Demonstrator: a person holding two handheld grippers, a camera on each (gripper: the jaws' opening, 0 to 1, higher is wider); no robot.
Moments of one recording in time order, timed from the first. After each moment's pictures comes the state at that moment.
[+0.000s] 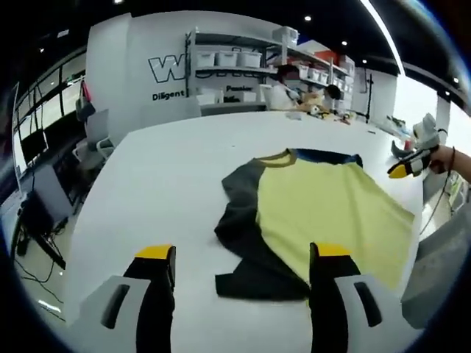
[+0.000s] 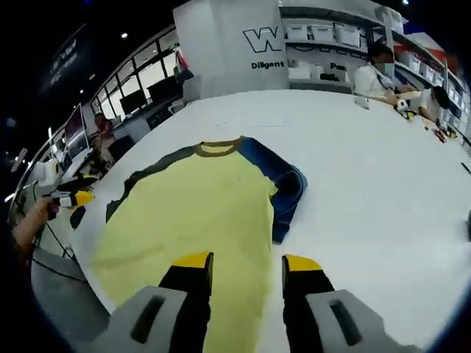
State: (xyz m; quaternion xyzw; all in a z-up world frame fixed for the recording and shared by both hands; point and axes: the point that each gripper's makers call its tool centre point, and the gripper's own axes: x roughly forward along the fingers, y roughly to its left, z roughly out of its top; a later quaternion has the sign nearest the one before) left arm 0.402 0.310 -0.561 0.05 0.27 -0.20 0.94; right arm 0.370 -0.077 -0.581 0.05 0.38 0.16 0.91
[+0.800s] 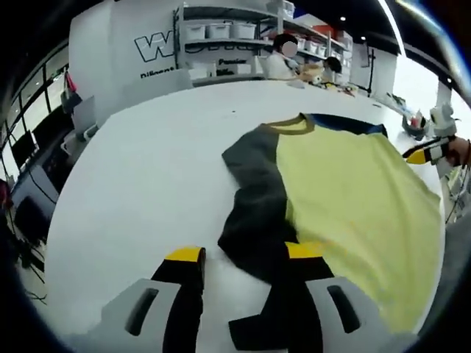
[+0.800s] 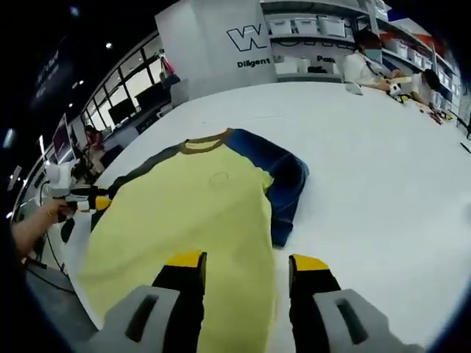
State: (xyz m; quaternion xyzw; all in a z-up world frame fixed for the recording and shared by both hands) left arm 0.456 0.294 -0.635 0.10 0.34 -0.22 0.91; right arm 0.380 -0.071 -0.618 0.06 0.37 0.13 0.92
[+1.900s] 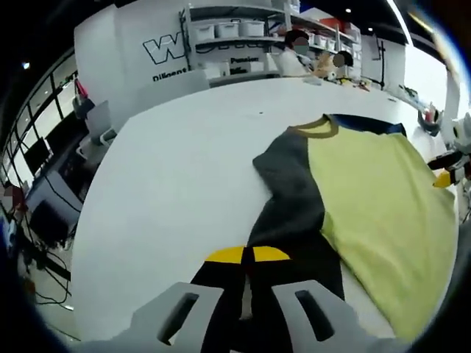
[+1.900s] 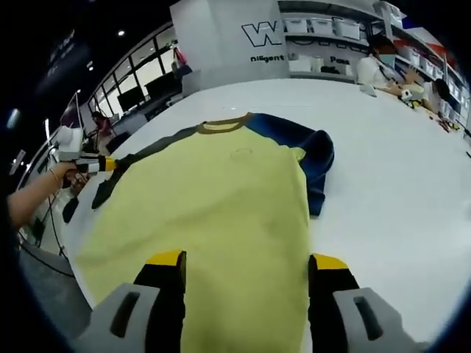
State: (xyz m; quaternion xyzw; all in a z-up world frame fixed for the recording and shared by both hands) left arm 0.480 0.348 -0.618 0.12 0.34 -0.16 0.92; right arm 0.354 -0.040 -0.632 0.04 0.40 0.16 0.90
